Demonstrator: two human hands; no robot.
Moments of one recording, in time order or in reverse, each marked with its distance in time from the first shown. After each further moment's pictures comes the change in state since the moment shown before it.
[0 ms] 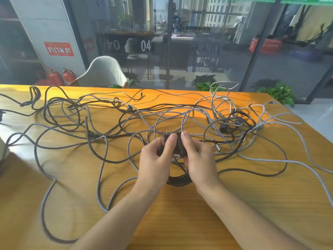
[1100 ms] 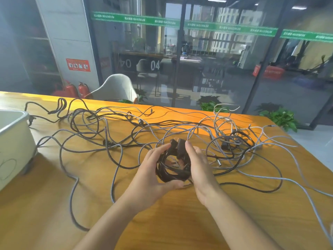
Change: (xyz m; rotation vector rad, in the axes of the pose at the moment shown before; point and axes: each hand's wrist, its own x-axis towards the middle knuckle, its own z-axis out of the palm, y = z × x) left_hand -0.023 -0.003 -0.062 0.238 -0.280 0.232; right_hand -0.008 -0.027 0.007 0.198 -0.096 0.262
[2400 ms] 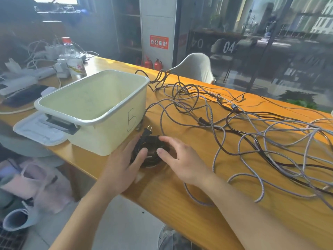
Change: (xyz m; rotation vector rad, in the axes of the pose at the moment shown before) left_hand -0.169 -0.079 -0.241 0.602 0.374 -0.381; right_hand -0.031 0.051 0.255 -0.736 -0.746 -0.361
